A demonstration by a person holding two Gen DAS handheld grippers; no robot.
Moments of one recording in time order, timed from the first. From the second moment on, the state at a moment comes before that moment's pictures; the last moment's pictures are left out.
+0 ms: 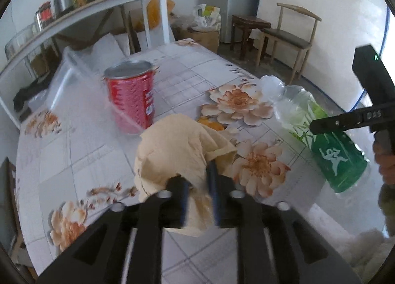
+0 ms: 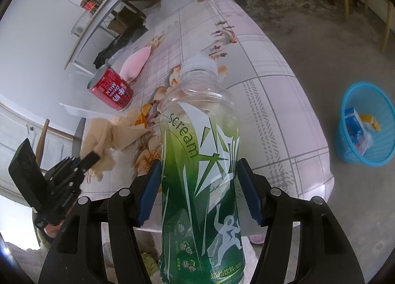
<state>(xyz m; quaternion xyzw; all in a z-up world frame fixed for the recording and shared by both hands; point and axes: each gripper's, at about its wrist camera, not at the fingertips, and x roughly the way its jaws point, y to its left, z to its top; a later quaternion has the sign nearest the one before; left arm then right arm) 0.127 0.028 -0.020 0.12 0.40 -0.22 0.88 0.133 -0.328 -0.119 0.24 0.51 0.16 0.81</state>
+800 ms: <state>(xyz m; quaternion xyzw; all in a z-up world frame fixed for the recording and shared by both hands) 0.147 0.006 -0.063 0.18 0.40 -0.16 0.89 0.132 -0.328 -0.120 0.24 0.51 0.16 0.81</state>
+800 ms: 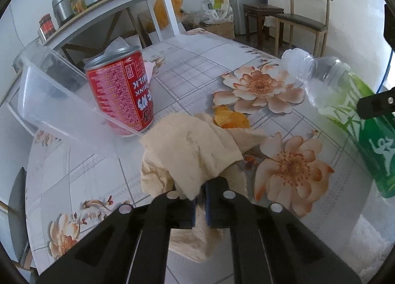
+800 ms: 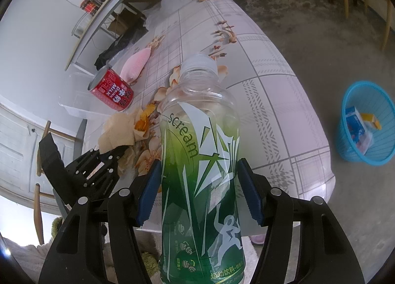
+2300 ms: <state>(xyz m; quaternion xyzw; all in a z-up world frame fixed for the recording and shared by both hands) 0.111 -0.003 0.008 0.09 0.35 -0.23 0.90 0.127 -0.346 -0.102 0.24 0.50 0.15 0.82</state>
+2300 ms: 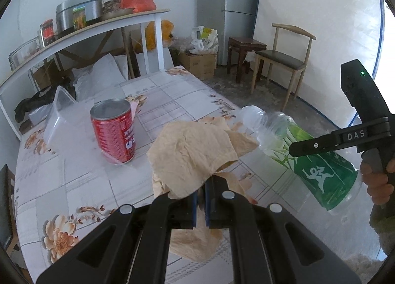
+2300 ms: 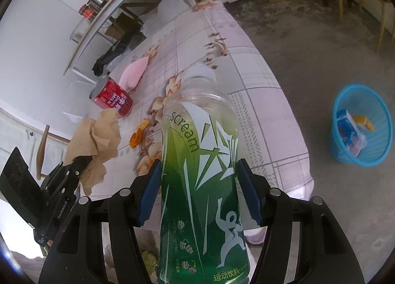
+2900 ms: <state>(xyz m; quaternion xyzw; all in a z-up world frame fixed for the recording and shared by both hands) 0.128 -0.054 0.040 0.07 0.33 -0.30 0.89 0.096 -0.419 -0.075 0.30 0.42 0.10 0.85</state>
